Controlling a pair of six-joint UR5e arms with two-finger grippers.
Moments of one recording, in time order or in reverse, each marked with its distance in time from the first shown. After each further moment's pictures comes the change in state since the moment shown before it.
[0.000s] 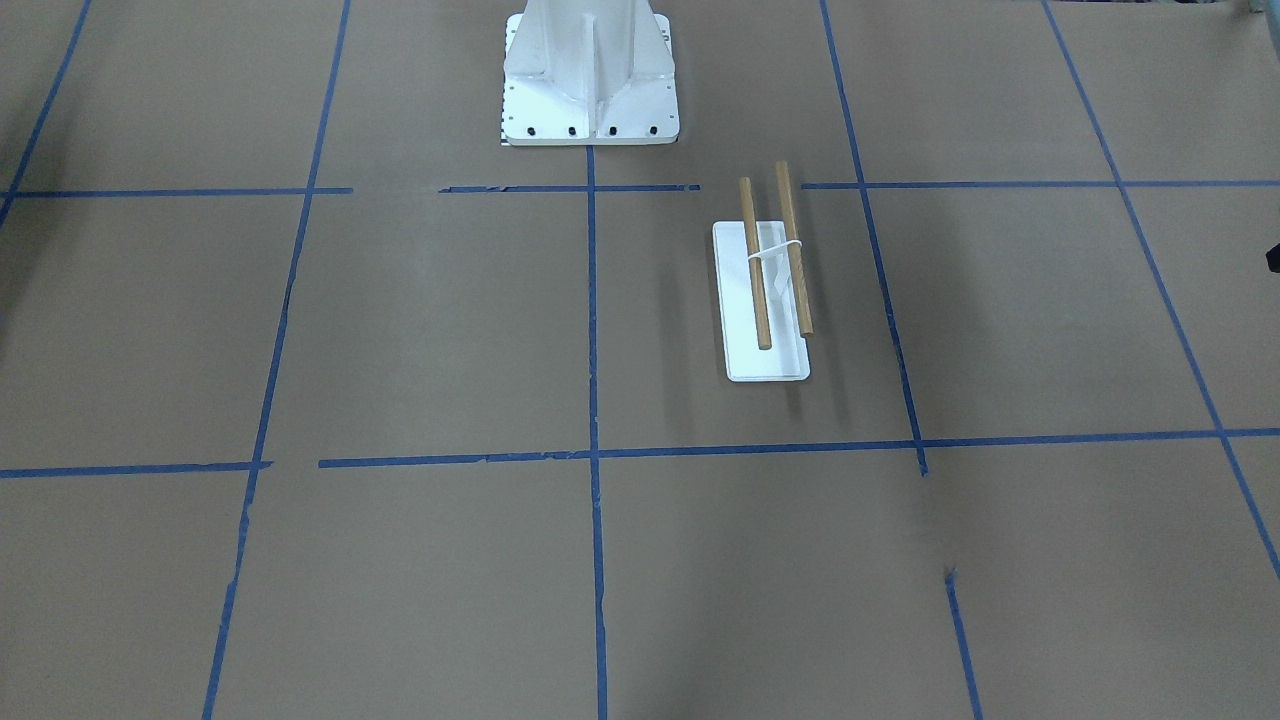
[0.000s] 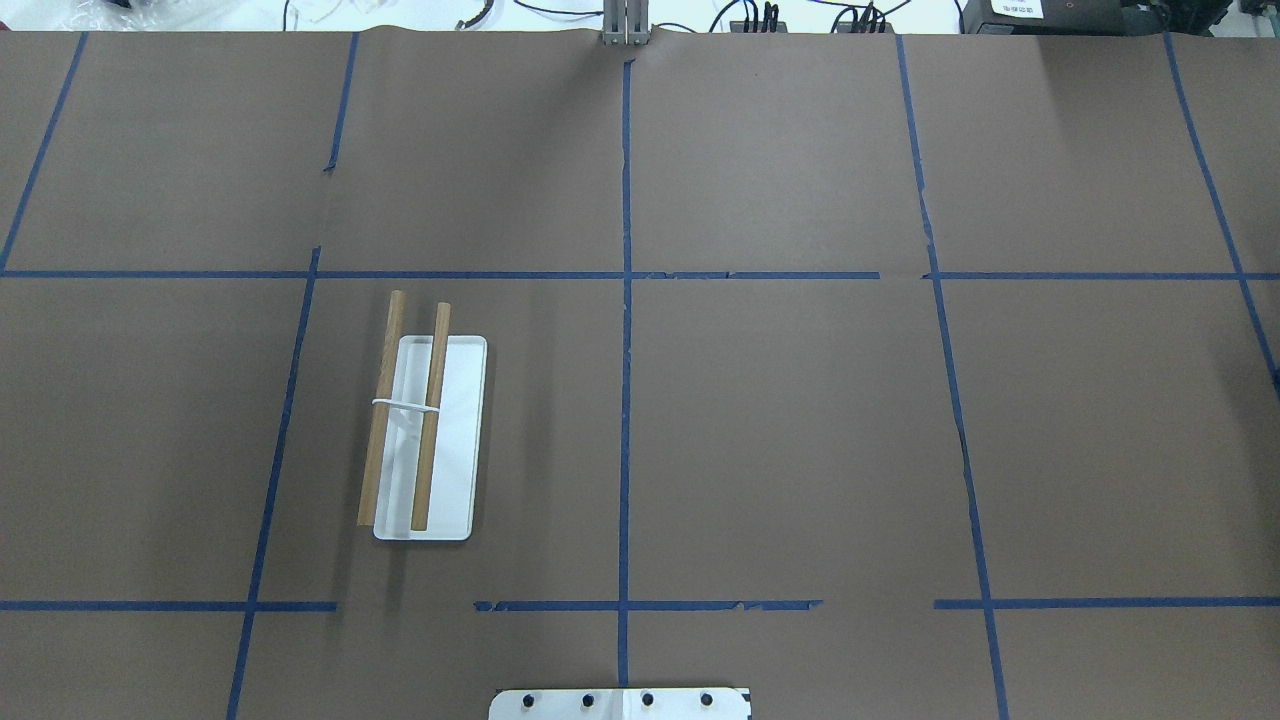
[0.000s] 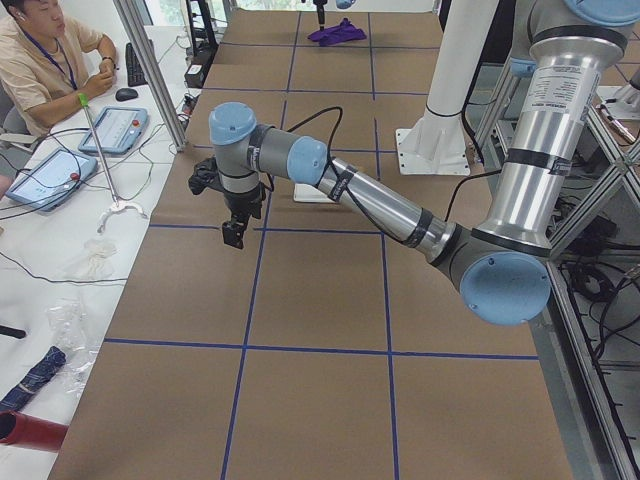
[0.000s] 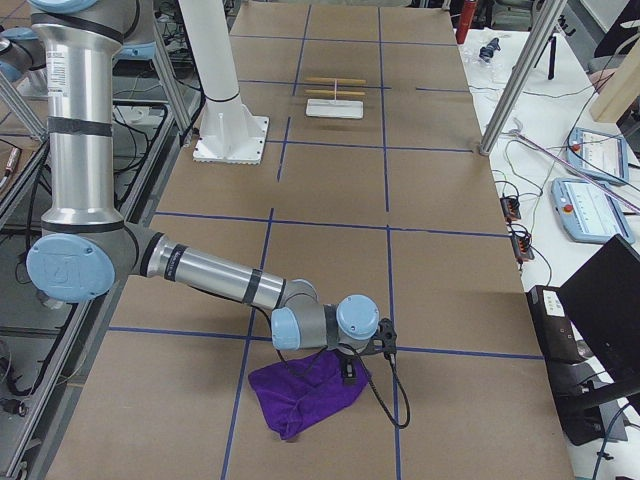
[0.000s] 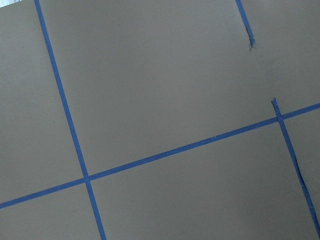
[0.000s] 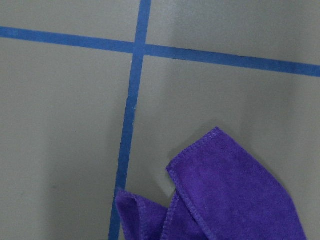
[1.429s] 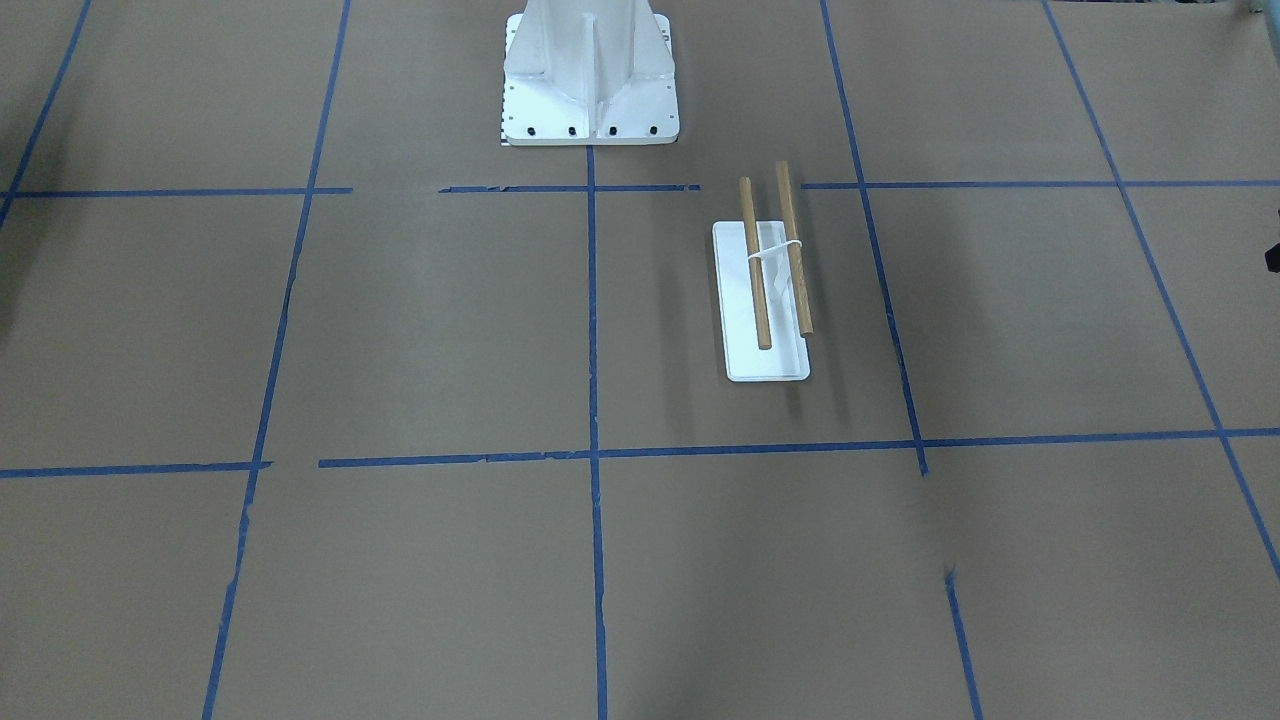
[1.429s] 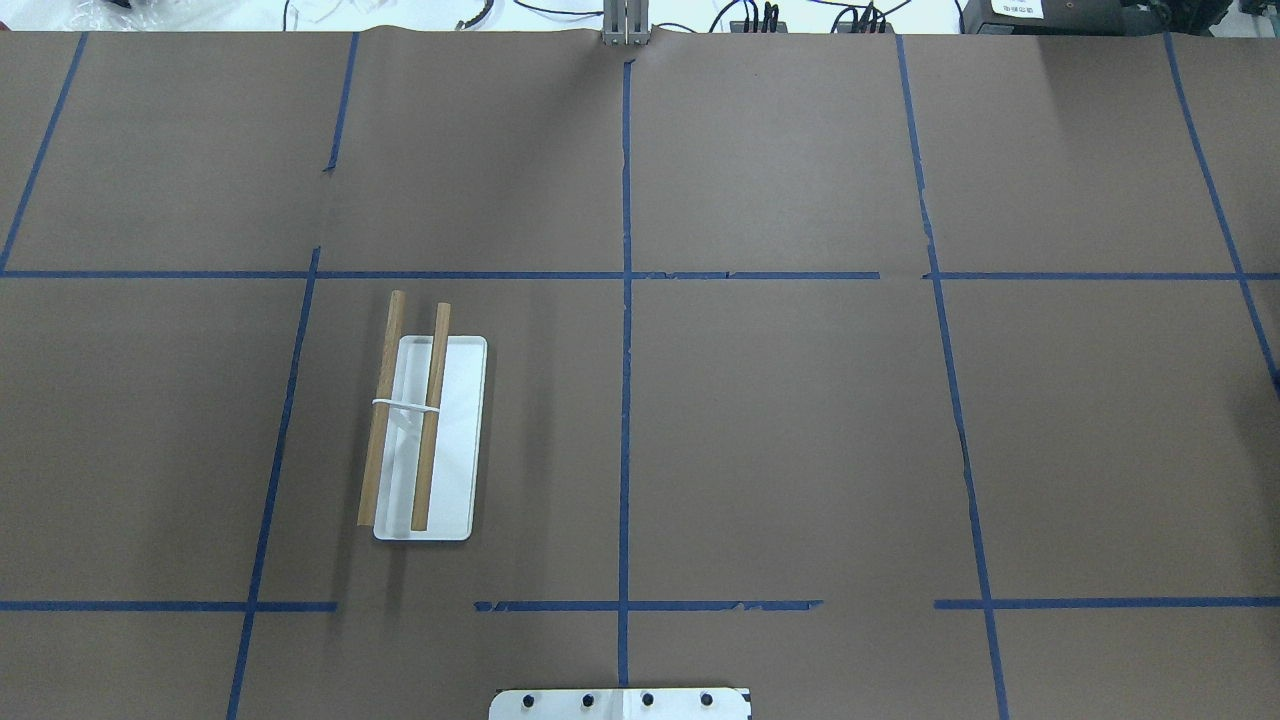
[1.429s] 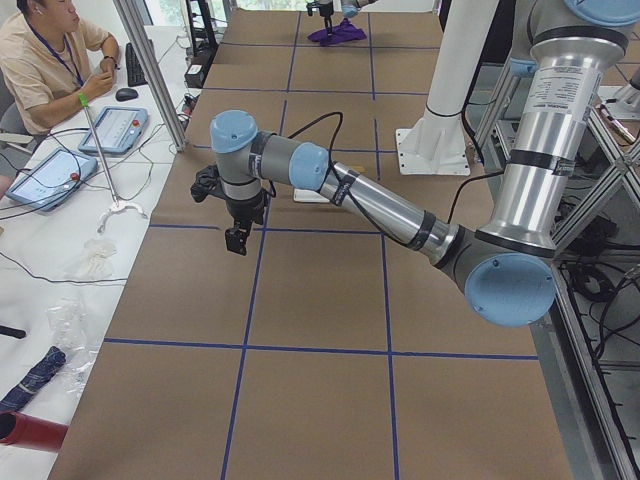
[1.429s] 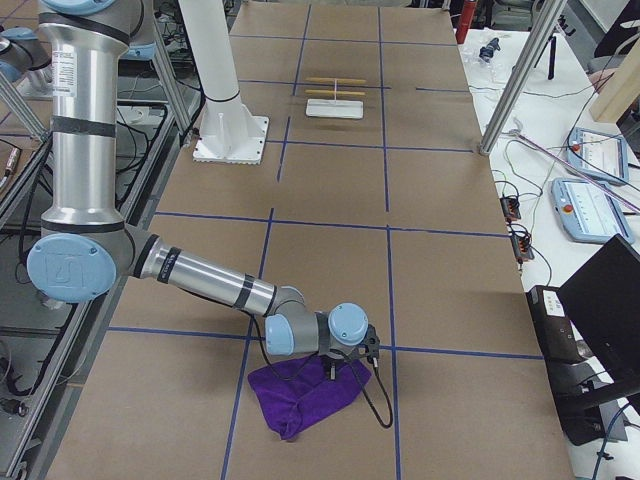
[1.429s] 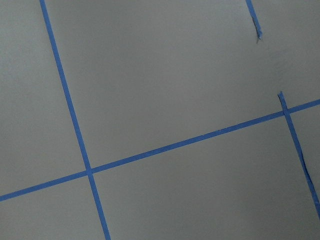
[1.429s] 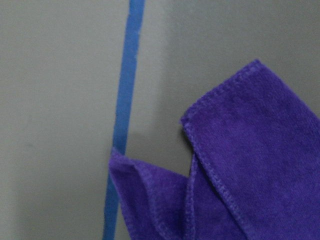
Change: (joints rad) left arm 0.001 0.016 0.006 -0.004 0.001 -0.001; right arm -0.073 -0.036 -0.005 0.017 0.012 -0.006
